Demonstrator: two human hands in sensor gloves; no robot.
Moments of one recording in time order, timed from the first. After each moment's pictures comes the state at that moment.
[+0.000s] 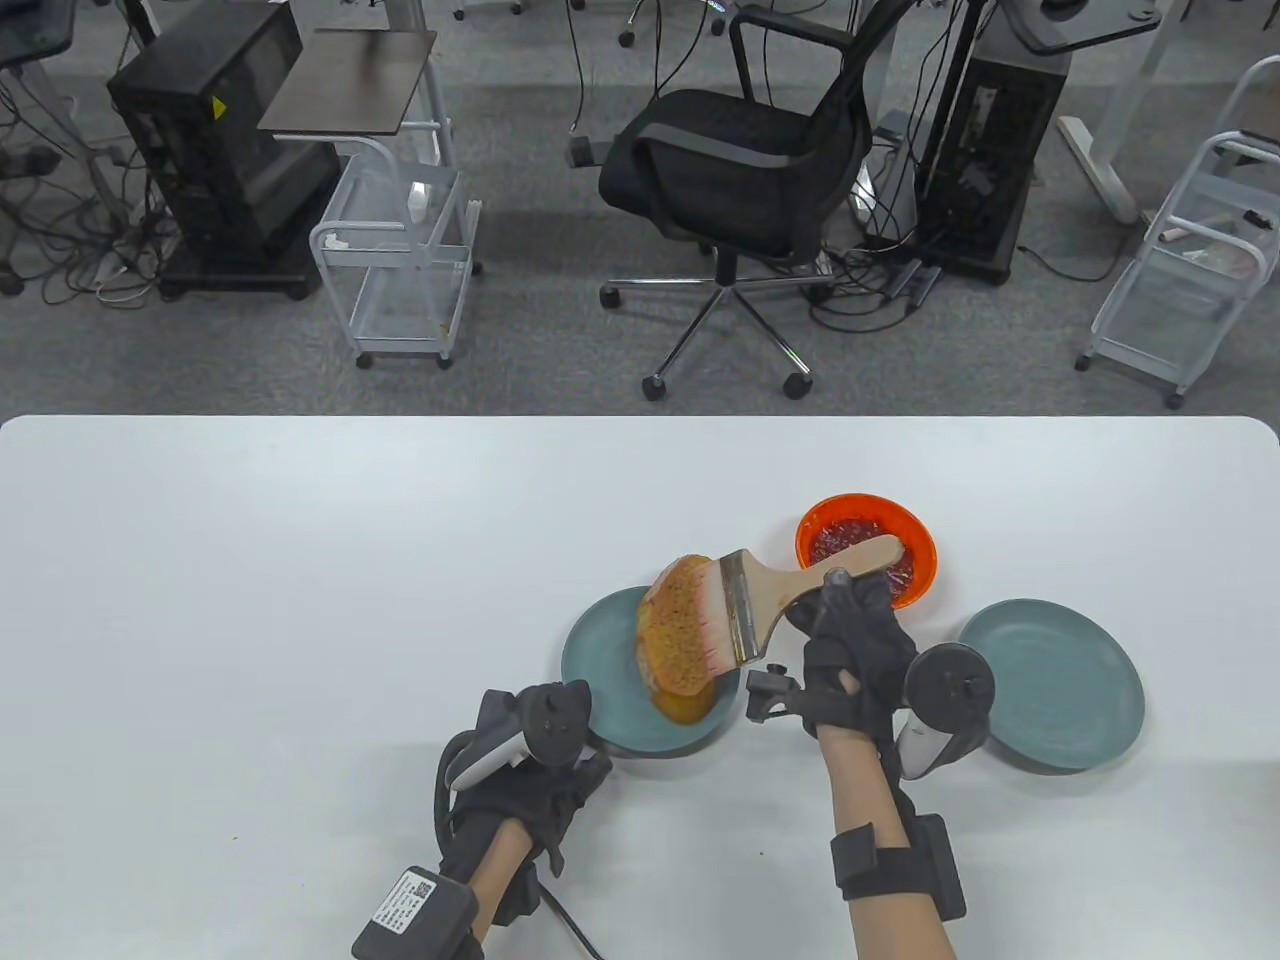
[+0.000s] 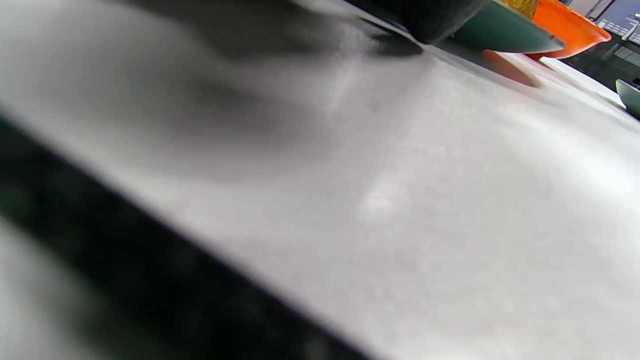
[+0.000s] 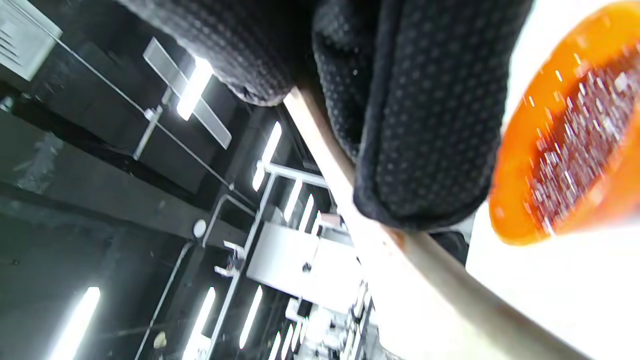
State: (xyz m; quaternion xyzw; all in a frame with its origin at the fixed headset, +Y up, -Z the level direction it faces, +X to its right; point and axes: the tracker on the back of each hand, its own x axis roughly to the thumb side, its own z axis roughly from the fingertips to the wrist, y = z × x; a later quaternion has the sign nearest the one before) left_hand -0.139 -0.809 -0.317 -0.27 -0.13 0.15 0.94; right_hand 0.181 -0.724 -0.354 -0.10 -0.27 0.74 0.61
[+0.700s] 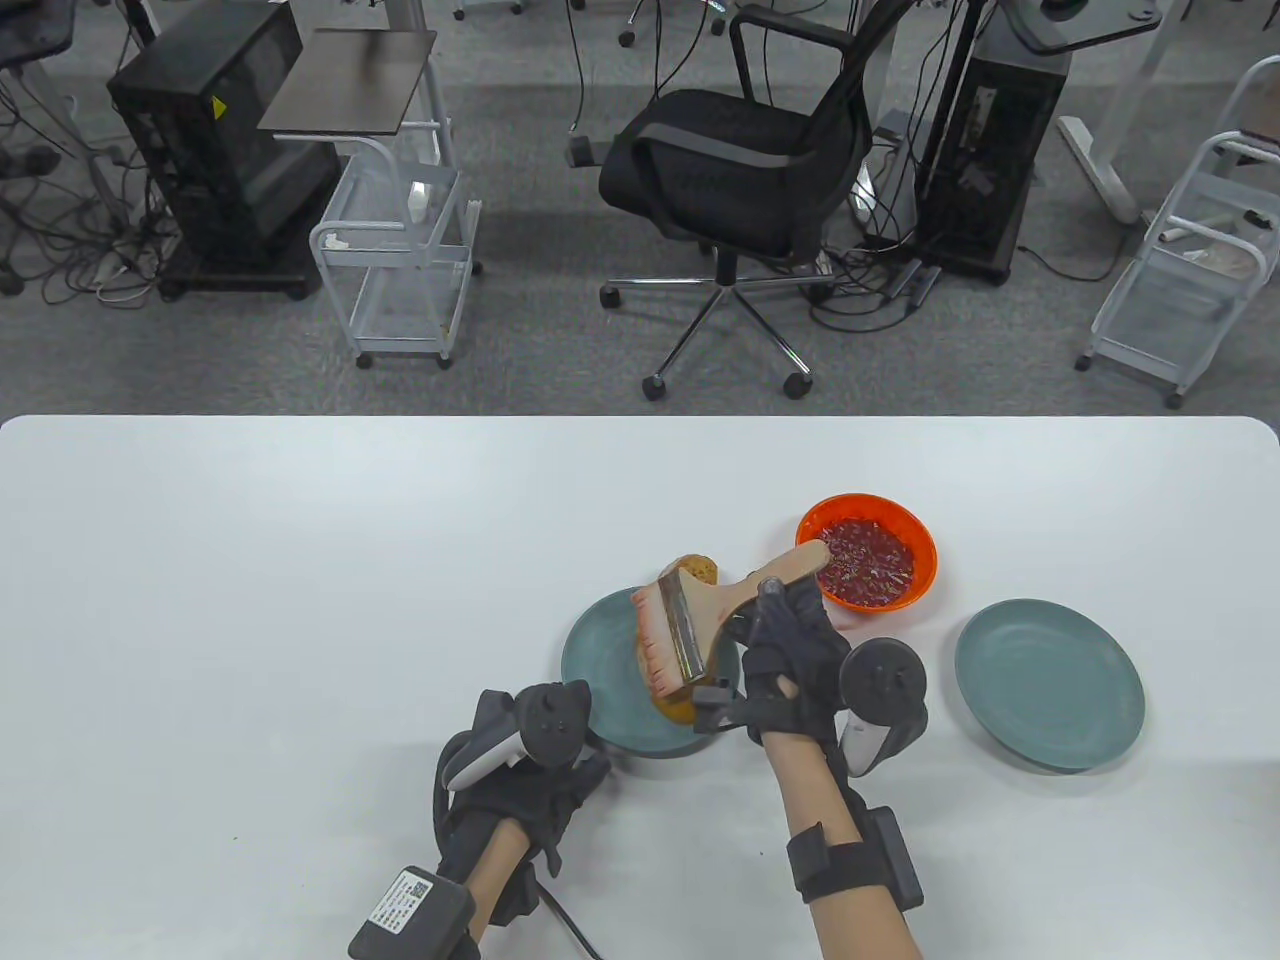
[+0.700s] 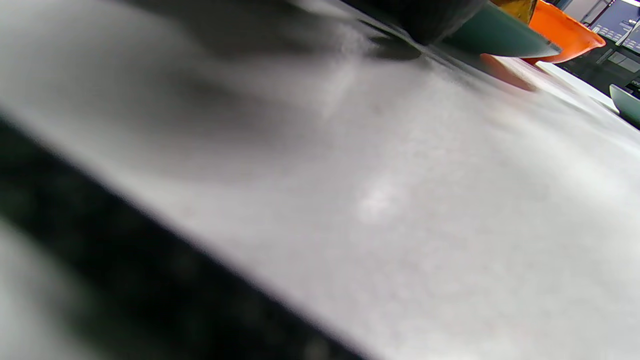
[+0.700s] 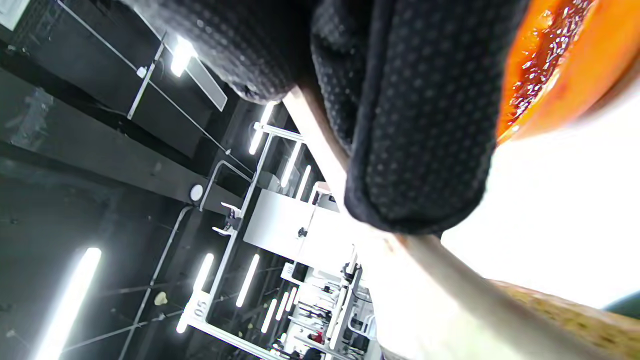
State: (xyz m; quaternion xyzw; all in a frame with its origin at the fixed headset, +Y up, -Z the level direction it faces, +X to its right) left_hand -0.140 -0.809 -0.318 -0.27 -0.14 0.16 0.94; right_hand 0.144 -0.737 -0.359 -0.09 -0.24 0.77 0.59
